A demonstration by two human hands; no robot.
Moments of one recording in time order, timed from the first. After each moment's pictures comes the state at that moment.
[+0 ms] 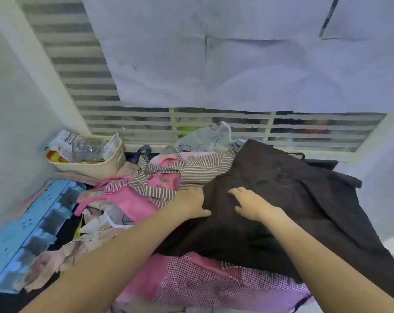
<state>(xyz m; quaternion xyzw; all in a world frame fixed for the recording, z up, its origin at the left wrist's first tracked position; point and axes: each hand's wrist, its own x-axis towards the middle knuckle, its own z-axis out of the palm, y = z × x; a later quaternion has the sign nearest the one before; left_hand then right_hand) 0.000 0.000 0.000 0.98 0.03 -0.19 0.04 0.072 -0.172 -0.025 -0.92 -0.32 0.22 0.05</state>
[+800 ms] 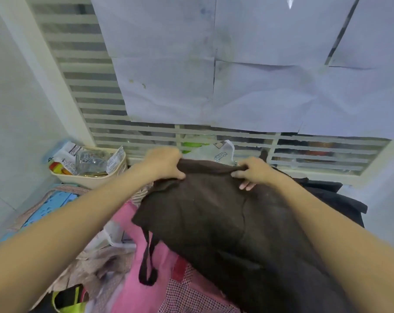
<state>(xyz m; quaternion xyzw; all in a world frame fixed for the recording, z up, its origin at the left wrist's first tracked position) 0.030 0.079 0.118 1.00 0.05 -0.03 0.01 0.144 -0.138 0.075 -0.89 -0.22 0.26 0.31</state>
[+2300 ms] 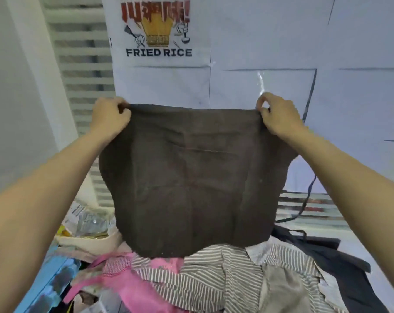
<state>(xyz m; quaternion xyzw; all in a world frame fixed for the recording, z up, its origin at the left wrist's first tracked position) 0.047 0.198 0.305 0.89 0.16 0.41 0.15 0.154 -0.142 0.318 -0.89 -0.25 -0.26 0.28</state>
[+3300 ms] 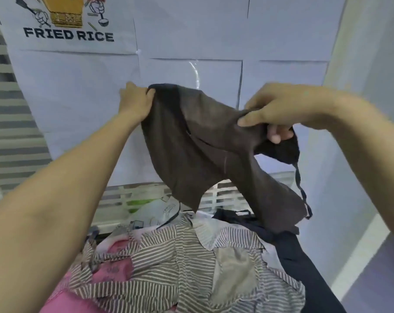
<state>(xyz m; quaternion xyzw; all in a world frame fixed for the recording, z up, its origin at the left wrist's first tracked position) 0.181 0.033 0.319 0.91 0.09 0.34 0.23 0.056 -0.252 0.367 -0.95 -0.21 0.01 0.23</state>
